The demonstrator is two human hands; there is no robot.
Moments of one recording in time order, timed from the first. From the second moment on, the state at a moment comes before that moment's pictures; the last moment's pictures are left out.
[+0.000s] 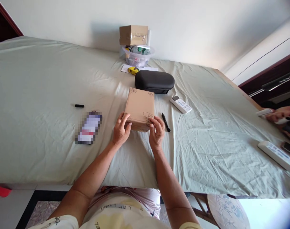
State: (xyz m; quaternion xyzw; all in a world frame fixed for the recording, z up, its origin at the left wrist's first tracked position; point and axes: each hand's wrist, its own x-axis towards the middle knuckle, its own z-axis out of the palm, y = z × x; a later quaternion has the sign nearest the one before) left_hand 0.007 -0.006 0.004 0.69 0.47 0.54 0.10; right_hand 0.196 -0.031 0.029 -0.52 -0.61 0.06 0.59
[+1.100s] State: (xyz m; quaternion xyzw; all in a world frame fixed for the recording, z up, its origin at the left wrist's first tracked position) left_hand 0.013 -0.010 0.004 0.58 0.50 0.59 0.26; right_hand 0.207 -0.025 0.027 -0.55 -0.50 0.13 0.66
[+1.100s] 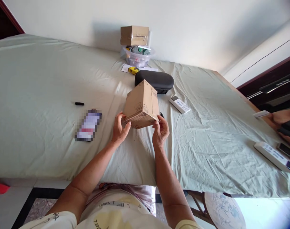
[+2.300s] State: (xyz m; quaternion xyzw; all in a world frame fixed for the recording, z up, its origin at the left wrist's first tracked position) left_hand 0.006 0.000 -0.007 0.64 0.50 0.54 0.23; right_hand 0.196 -0.022 -0.005 -0.67 -0.63 0.09 0.37
